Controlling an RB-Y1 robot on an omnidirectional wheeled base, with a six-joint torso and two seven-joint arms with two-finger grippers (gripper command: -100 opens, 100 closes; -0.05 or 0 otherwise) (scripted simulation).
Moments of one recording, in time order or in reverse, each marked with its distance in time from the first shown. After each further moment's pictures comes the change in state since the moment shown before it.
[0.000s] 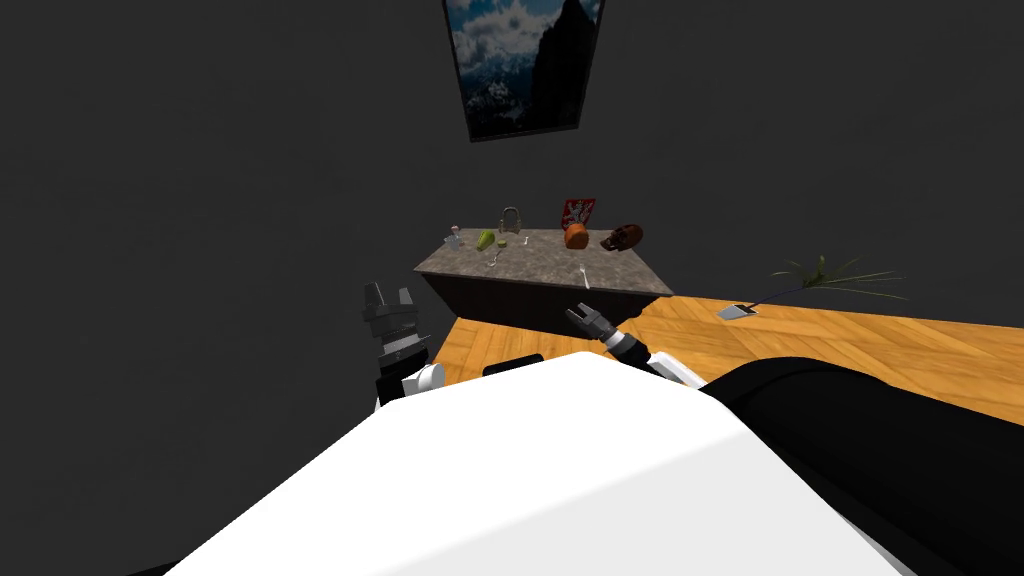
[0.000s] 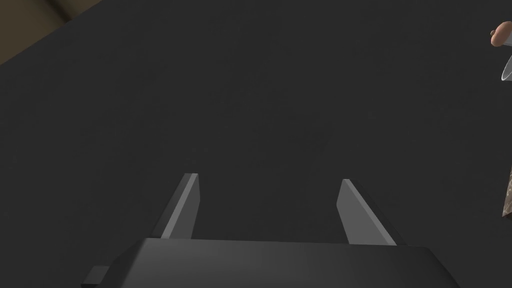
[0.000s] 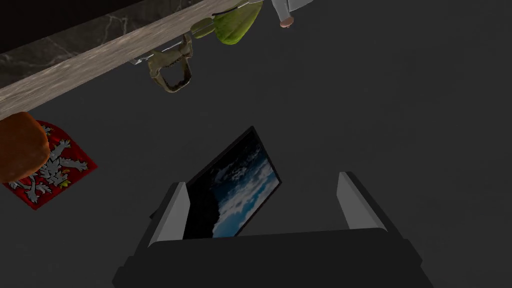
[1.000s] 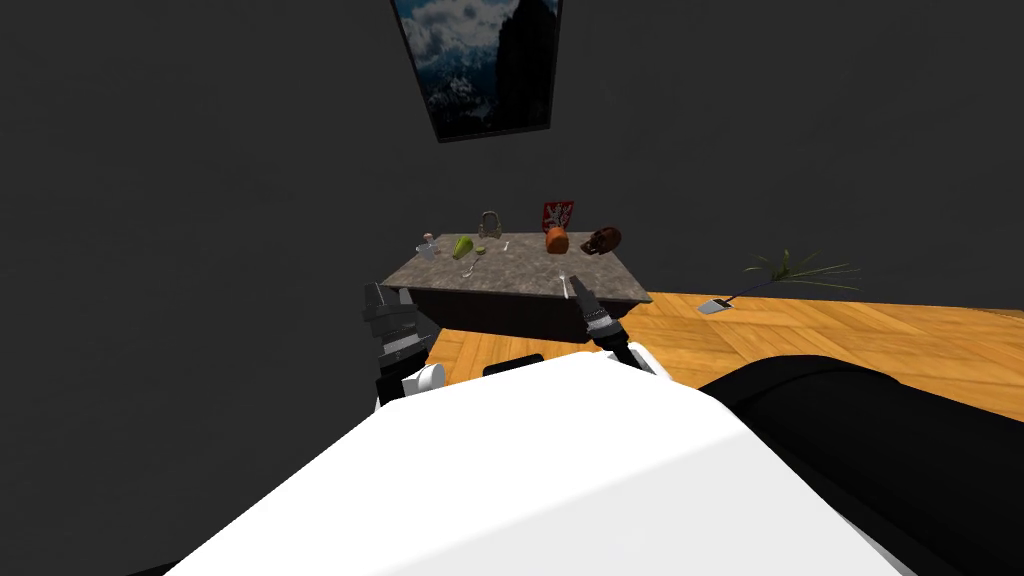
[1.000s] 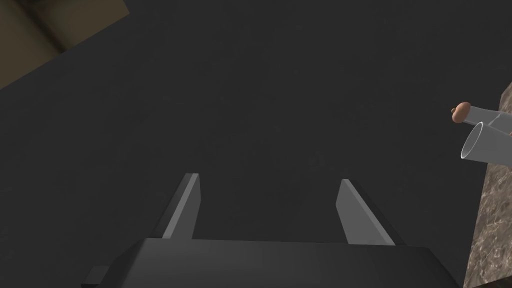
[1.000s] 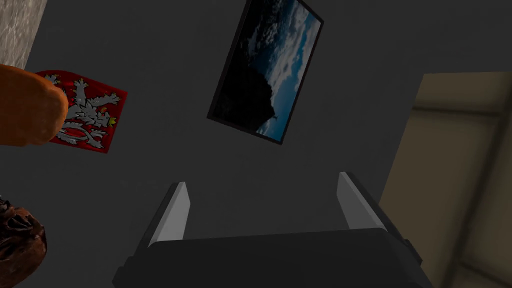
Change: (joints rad) left arm 0.000 0.000 0.000 0.000 0.000 0.000 0.000; right arm -0.109 0.257 0.045 -0.188 -0.241 0.077 -0.183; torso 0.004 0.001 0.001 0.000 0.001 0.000
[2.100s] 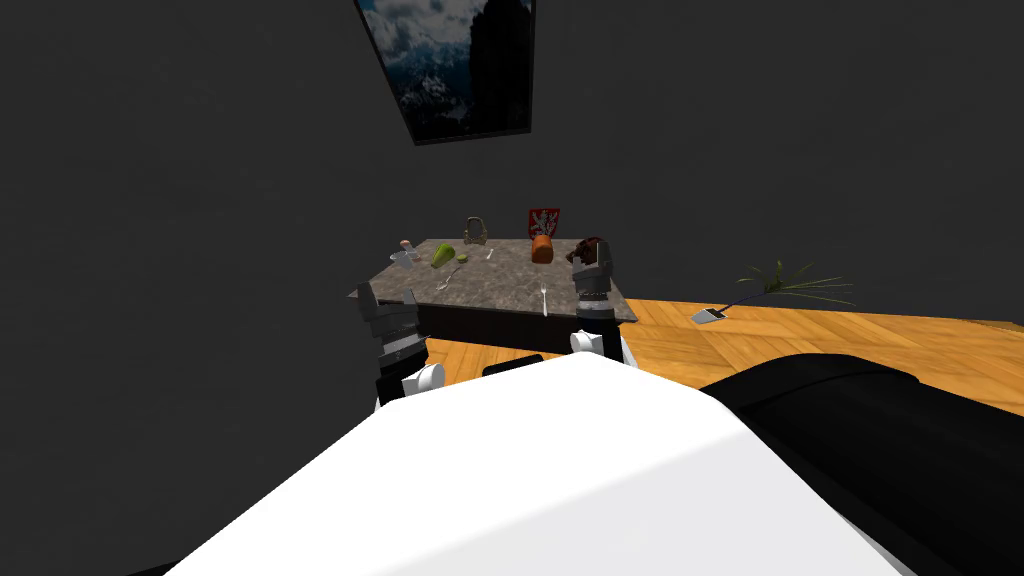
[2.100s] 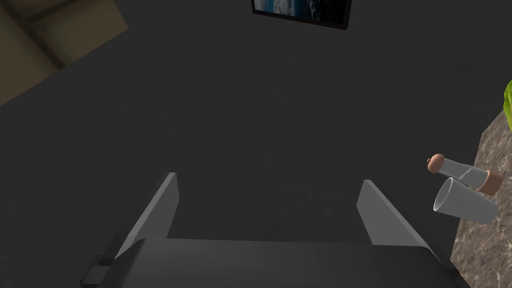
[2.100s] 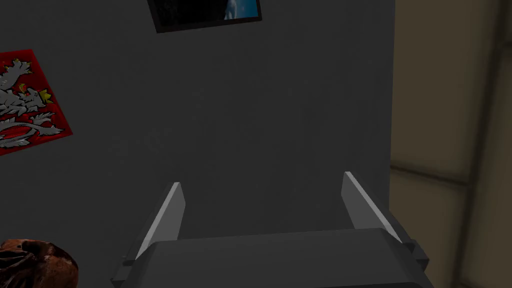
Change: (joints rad) left arm 0.000 0.000 0.000 0.000 0.000 0.000 0.000; right arm -0.135 0.288 0.043 -0.137 -0.216 0.055 -0.139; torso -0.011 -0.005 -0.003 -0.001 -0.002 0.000
